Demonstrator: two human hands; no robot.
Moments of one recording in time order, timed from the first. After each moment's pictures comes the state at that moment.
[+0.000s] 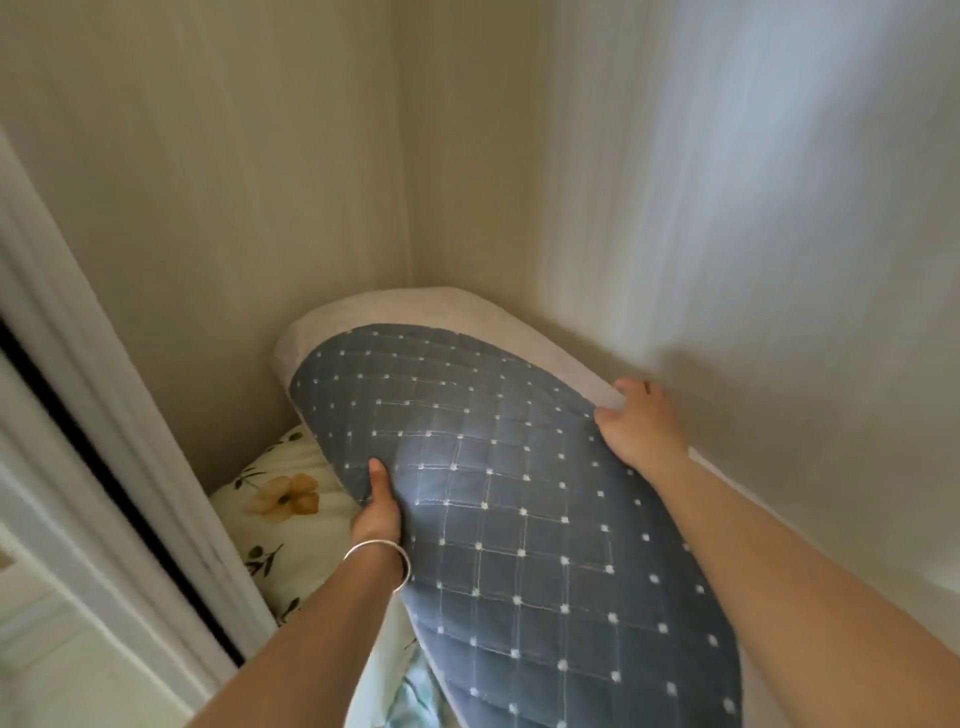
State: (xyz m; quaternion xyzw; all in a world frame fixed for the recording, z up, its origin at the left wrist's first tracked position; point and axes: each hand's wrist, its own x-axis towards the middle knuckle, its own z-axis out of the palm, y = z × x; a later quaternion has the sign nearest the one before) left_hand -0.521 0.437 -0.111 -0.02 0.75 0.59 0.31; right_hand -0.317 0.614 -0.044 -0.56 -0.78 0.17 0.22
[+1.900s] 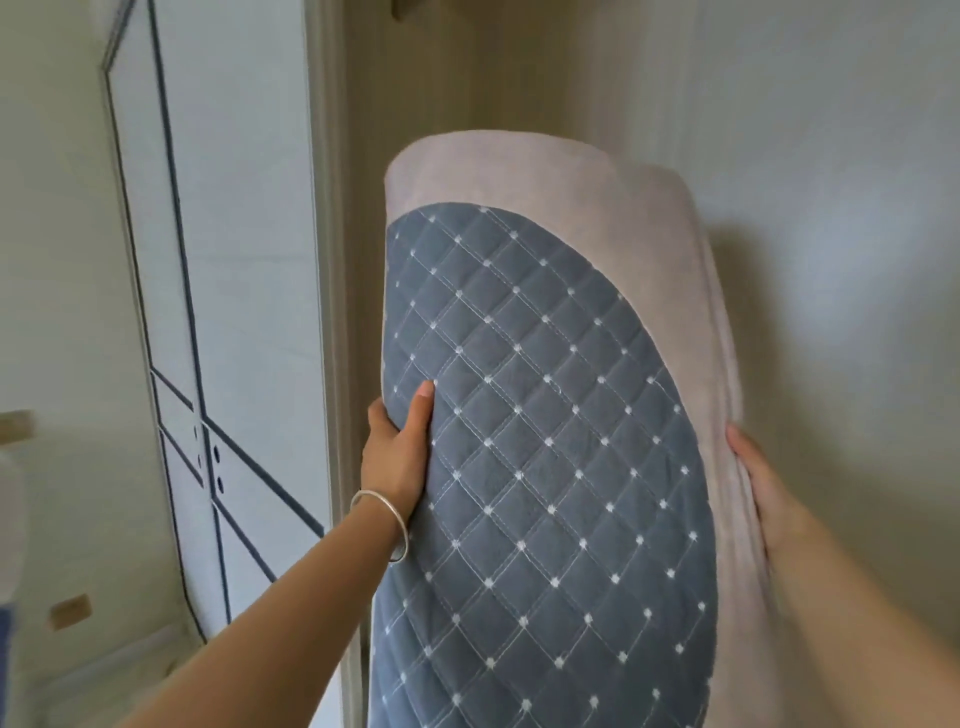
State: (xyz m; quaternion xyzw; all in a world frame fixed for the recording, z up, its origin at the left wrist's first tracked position) left_hand -0.385 0.221 0.107 0.30 0.61 0.73 0.10; right_hand -0.118 0.384 0.109 -0.38 -0.53 0.63 0.43
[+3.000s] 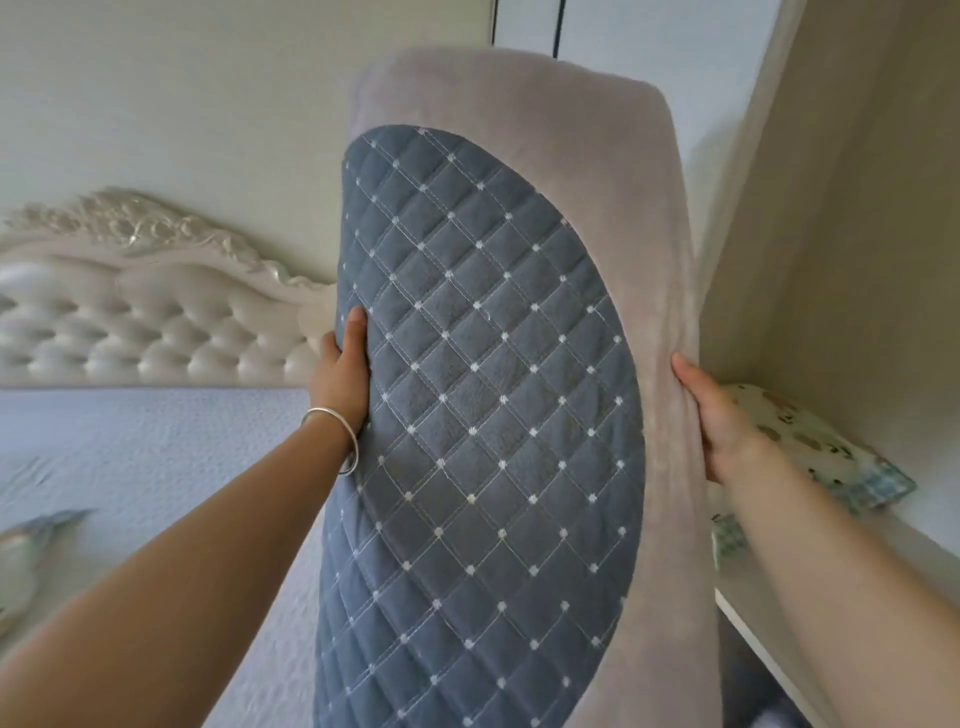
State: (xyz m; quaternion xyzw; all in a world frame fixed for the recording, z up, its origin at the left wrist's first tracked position) left_hand -0.481 -0.141 0.032 0.02 0.70 0.70 -0.13; right_hand -0.351 0.161 0.049 -0.13 -0.64 0.74 0.13
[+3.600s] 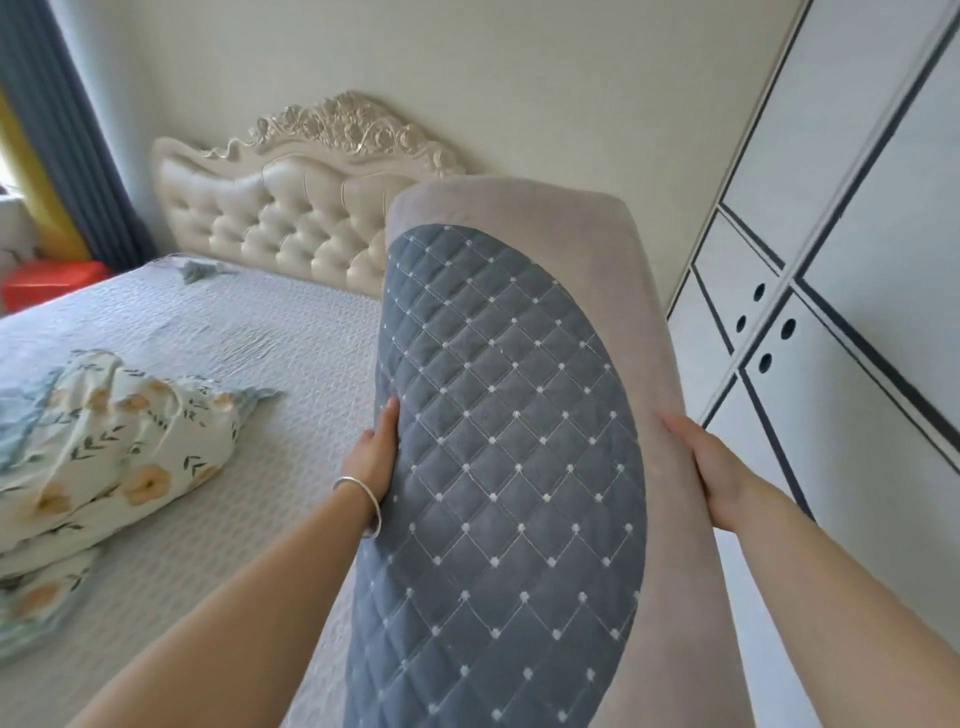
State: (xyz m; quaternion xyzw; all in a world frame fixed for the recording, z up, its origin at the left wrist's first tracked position) left_hand -0.645 -0.252 -0.169 -0.28 0.71 0.65 0.02; right_hand -0.668 0.095 -0.091 -0.14 -0.69 0.69 -0.18
